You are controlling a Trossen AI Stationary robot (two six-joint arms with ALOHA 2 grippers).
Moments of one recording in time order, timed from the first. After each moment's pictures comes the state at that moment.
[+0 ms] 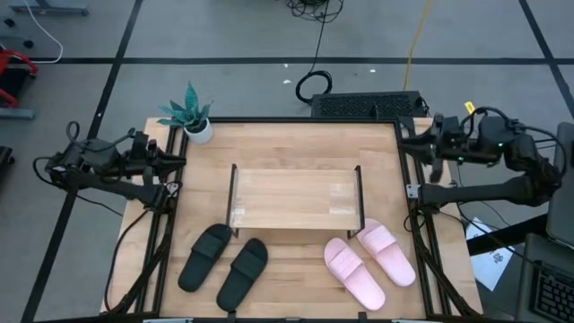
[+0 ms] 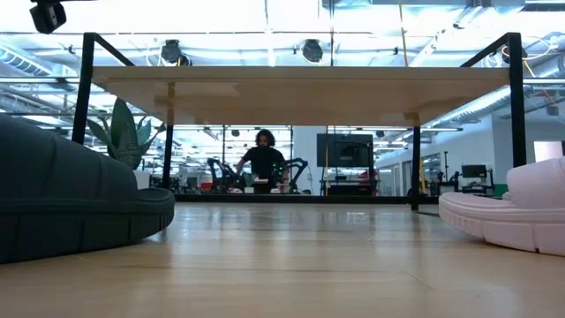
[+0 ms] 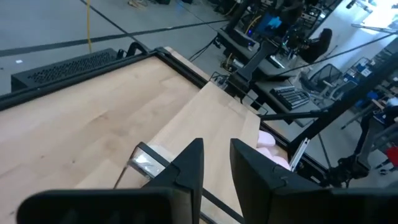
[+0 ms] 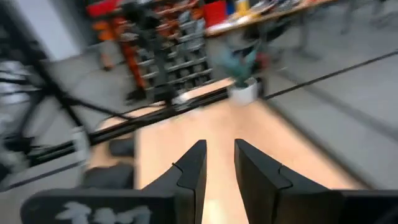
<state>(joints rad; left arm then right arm) -0.18 0.31 0.91 -0.86 -0.35 -0.65 -0.12 0.58 1.21 -0.87 0.05 0.29</state>
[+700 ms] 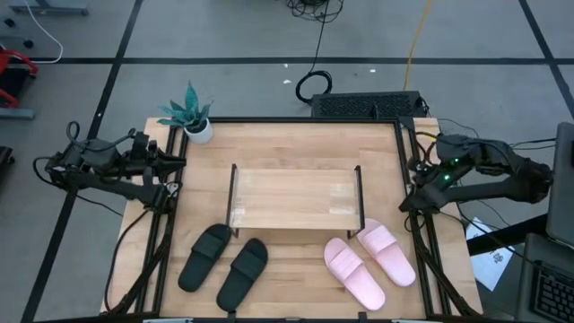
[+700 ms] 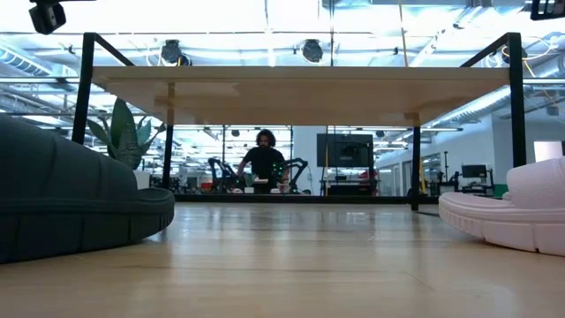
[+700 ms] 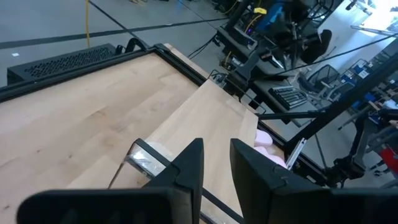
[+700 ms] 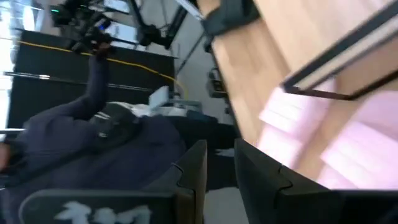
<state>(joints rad) -0.18 0.31 0.91 -0.86 -0.34 -0.68 -0.06 0.58 1.01 -1.01 -0.62 0.97</state>
